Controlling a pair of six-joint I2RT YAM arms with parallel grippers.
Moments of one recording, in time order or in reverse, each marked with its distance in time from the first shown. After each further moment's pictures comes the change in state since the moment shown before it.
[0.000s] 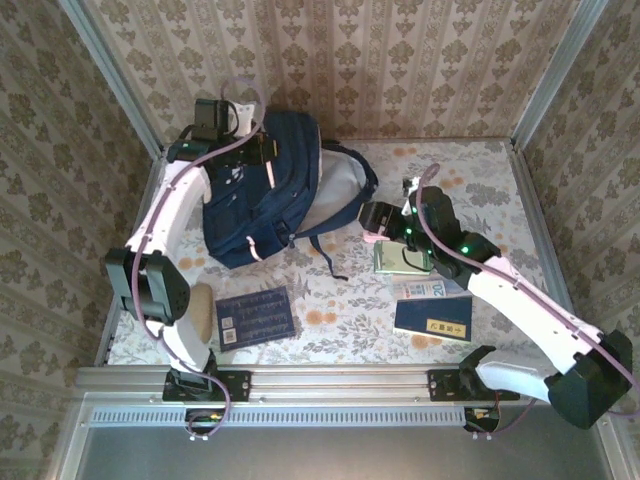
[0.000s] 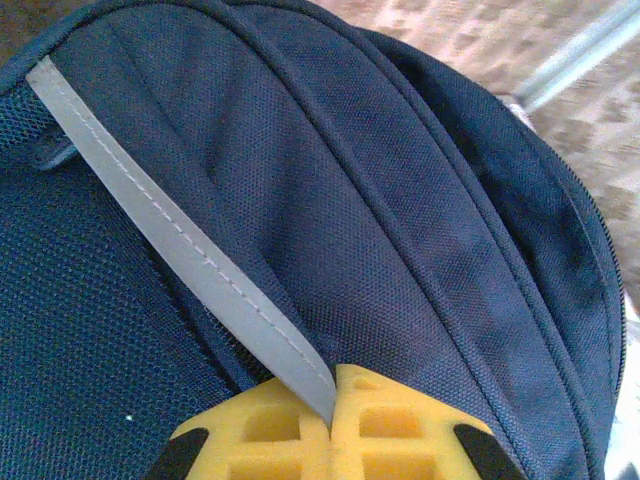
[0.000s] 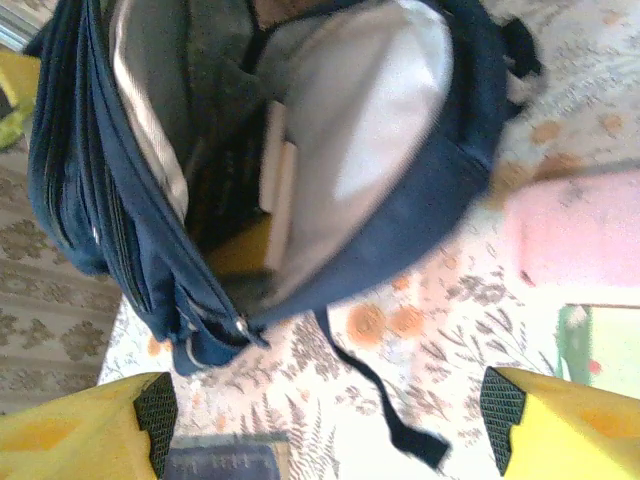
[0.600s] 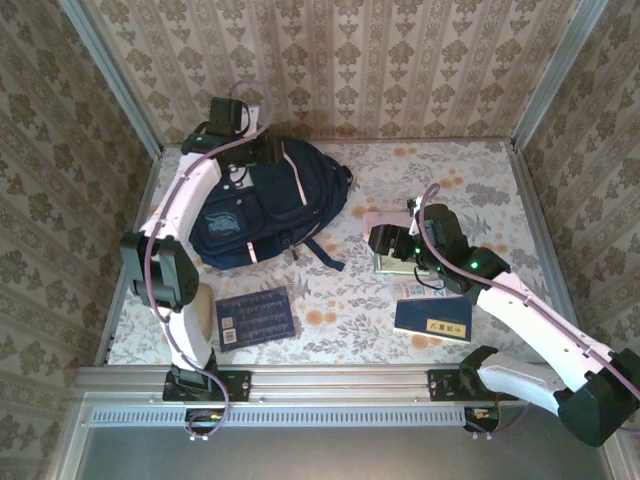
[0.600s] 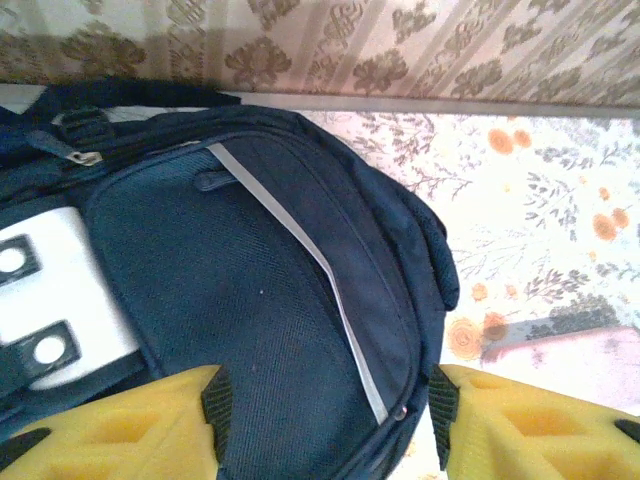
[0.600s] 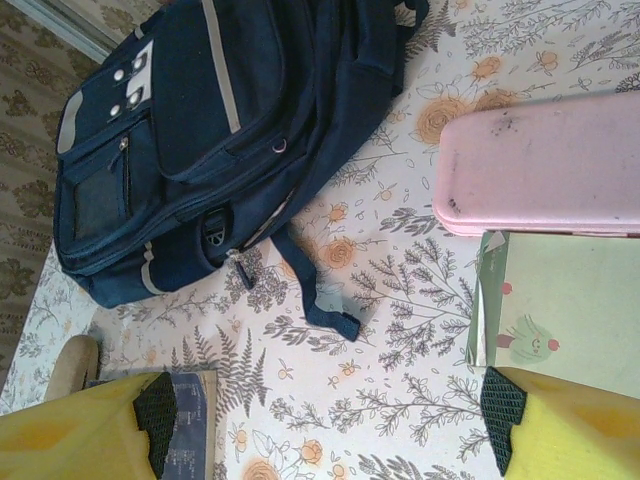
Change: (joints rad) left arm -0.026 -0.011 0.016 -0.061 -0.203 -0.047; right arm 0.005 -0.087 -0.087 -0.100 -0.001 -0.090
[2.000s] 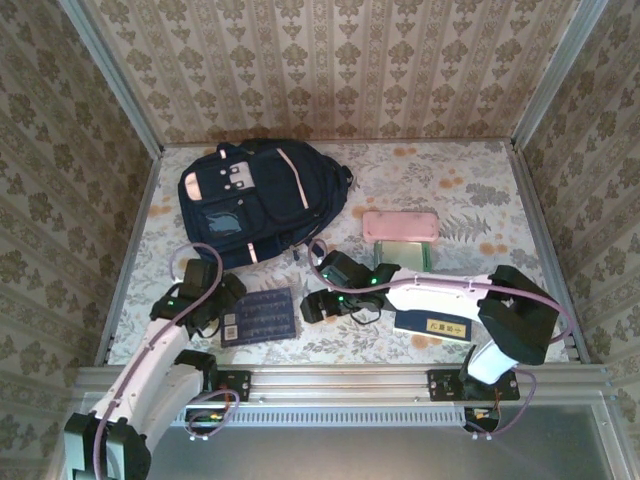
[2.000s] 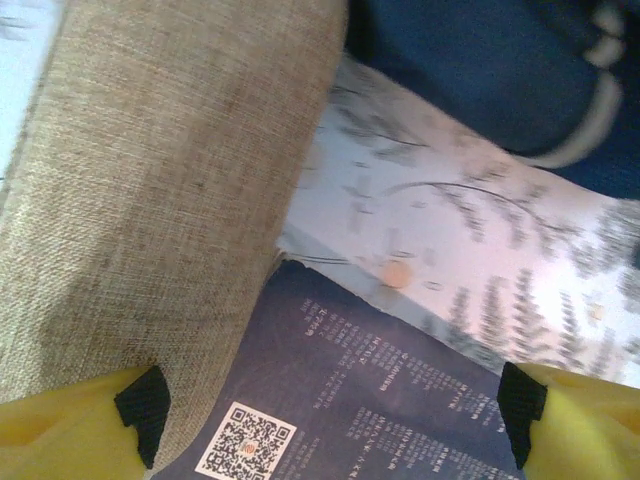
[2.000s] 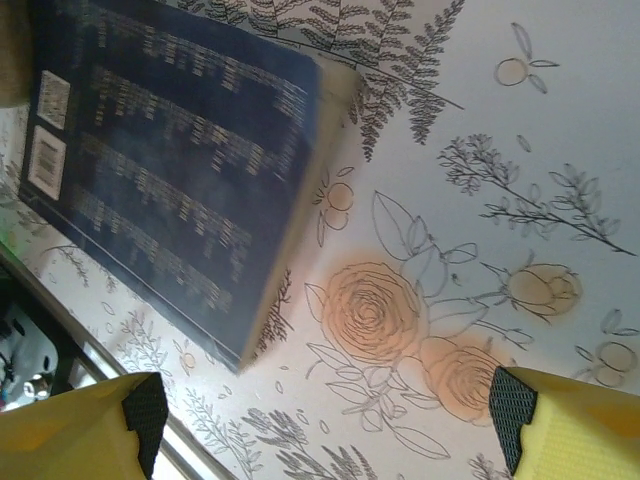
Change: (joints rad) left arm -0.030 -0.999 -1.375 0.082 -0.225 -0.642; right arm 0.419 0.575 0.051 0.157 -0.185 0.041
